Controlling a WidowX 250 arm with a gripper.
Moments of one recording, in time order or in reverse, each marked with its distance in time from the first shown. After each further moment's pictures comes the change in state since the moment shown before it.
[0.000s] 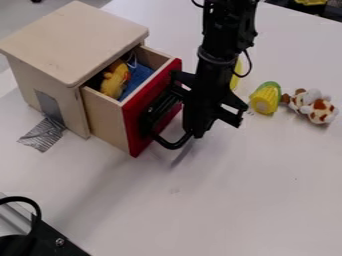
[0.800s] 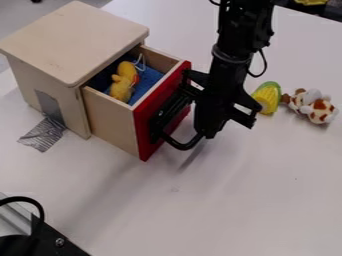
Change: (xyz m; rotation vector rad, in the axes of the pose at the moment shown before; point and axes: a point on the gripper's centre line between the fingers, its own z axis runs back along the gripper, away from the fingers) arm 0.001 -0.014 0.004 -0.004 0.022 -0.033
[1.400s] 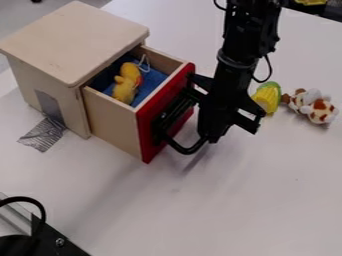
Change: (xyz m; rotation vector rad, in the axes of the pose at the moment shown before) arm -0.002 -0.007 -0.003 0.001 0.015 -0.021
